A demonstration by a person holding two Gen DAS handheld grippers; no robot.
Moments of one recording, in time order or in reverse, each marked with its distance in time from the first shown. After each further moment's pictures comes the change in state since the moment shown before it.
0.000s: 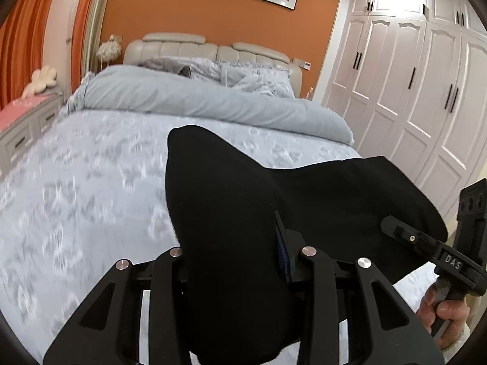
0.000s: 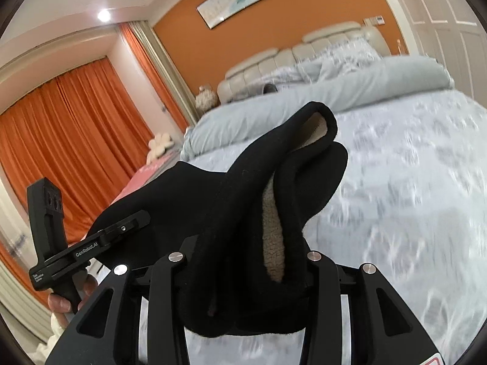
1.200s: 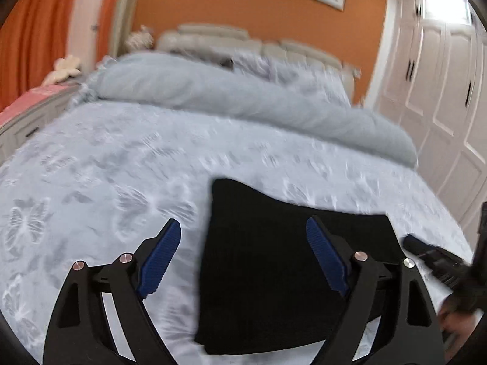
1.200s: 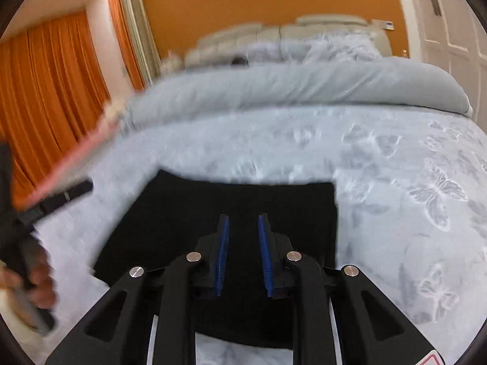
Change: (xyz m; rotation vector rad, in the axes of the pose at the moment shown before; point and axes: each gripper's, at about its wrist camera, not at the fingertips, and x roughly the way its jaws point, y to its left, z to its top) left arm 0.231 0.088 0.036 -0.069 0.028 0.168; right arm 0.270 -0.110 0.005 -0.207 0.230 -0.347
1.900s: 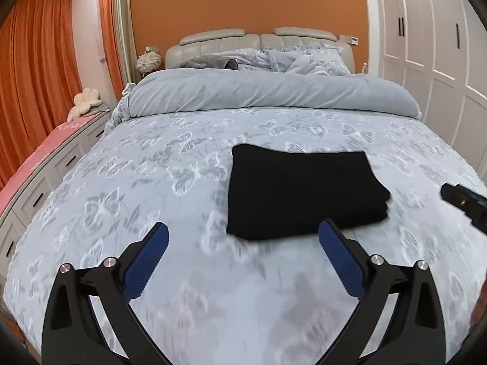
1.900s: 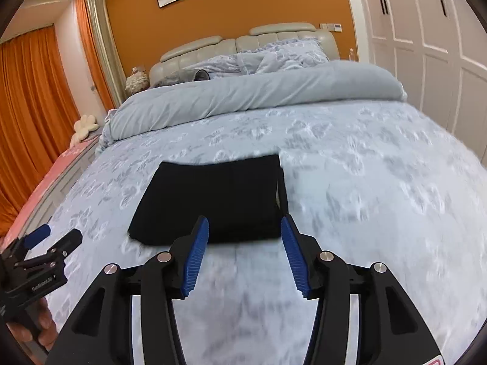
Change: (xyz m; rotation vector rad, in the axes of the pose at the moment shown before) left arm -0.182 -0.049 -0.076 0.183 0.001 0.172; right arm -0.225 0.012 -0.082 0.201 -0.127 -0.029
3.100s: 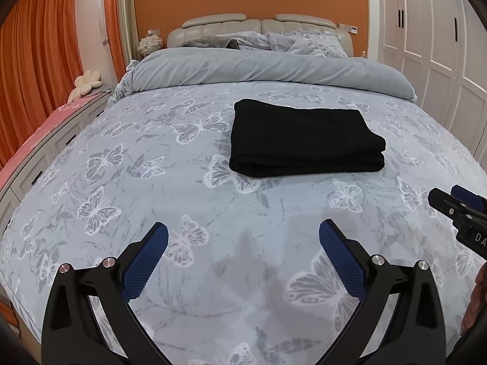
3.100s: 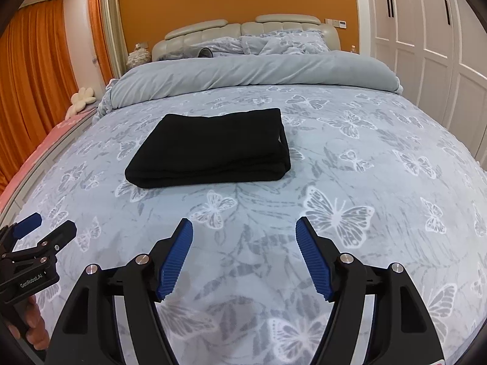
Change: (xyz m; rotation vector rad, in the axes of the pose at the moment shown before) left arm -0.001 0.014 -0.077 -0.023 0.053 -0.006; right arm 0.004 0.020 -0.069 -0.112 0.039 -0.080
